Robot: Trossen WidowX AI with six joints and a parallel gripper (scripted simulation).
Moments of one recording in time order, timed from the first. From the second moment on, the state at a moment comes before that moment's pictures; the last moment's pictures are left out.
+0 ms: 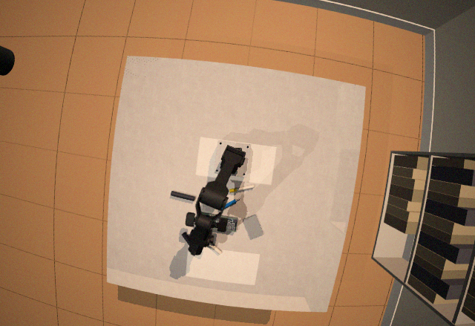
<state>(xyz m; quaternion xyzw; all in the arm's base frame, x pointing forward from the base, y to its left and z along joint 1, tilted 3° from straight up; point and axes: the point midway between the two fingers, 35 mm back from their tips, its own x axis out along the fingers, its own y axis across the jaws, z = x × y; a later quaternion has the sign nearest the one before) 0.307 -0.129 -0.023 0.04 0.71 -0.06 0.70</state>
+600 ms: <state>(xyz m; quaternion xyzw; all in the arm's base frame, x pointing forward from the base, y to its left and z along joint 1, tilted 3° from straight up) 0.317 -0.050 -0.024 0.04 0.71 -0.06 0.70</state>
